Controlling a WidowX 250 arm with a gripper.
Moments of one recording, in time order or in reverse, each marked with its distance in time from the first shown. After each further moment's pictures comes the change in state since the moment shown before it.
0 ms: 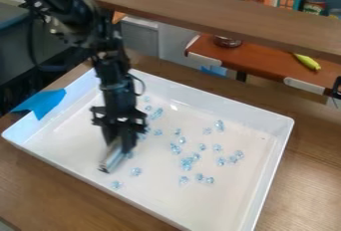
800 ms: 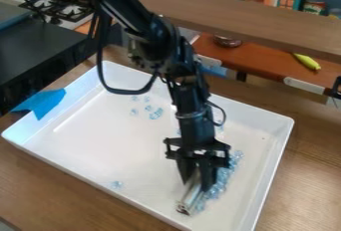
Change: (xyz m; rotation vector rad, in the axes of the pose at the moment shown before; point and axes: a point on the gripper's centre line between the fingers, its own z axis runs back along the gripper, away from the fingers) arm -0.008 -0.125 -0.026 -0.124 0.065 -0.091
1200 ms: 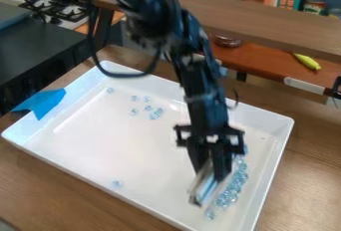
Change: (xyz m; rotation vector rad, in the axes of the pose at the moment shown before) arm -0.001 -0.011 0.043 -0.026 -0.078 -0.023
